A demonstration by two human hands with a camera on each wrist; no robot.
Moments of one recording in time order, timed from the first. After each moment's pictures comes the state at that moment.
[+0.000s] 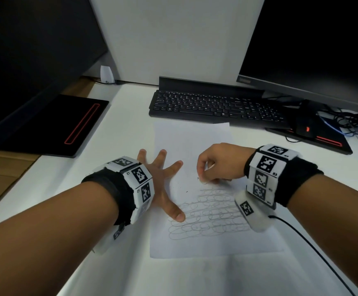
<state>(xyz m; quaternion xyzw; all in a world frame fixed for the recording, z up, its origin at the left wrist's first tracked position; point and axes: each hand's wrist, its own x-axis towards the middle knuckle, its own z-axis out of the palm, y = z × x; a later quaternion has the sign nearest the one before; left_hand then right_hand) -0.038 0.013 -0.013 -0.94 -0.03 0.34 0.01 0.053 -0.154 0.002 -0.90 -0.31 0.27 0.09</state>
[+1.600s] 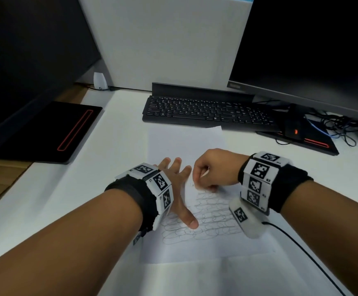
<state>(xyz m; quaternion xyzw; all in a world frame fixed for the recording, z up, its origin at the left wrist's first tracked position) -0.029 -0.023 -0.013 -0.95 0.05 0.30 0.00 0.040 -0.162 0.003 -0.89 -0.32 0.29 0.16</state>
